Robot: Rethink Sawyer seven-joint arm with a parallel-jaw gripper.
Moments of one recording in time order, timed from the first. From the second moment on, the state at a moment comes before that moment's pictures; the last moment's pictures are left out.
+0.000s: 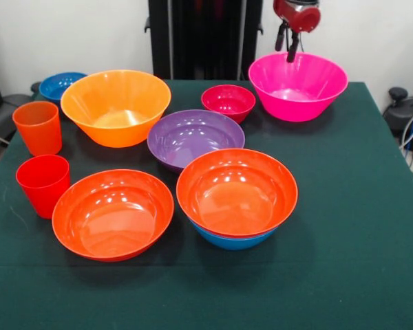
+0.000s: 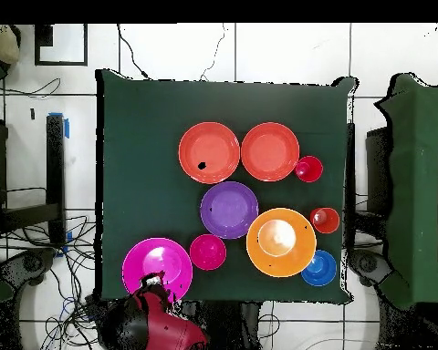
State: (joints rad) arm 0.10 -0.76 -0.04 2.50 0.38 -0.18 2.70
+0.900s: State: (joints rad) arm 0.22 -0.66 0.04 2.49 0.38 -0.33 2.74
